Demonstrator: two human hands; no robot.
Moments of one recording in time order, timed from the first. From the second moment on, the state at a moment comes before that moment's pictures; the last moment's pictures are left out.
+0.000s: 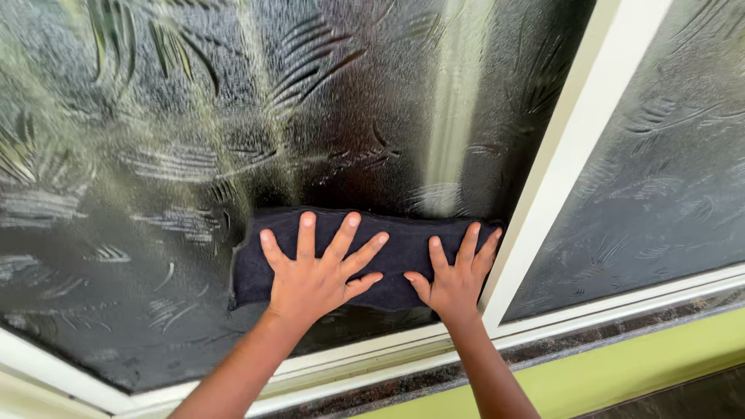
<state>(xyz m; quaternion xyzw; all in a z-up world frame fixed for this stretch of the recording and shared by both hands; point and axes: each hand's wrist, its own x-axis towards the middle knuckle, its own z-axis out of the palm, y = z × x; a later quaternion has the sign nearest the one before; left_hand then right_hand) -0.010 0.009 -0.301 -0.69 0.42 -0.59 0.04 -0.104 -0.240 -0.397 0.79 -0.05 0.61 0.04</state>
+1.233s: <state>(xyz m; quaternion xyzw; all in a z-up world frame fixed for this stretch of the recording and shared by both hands) 0.048 0.209 -0.328 -0.69 0.57 -0.43 0.13 -0.012 0.092 -0.522 0.72 -0.35 0.55 -0.24</state>
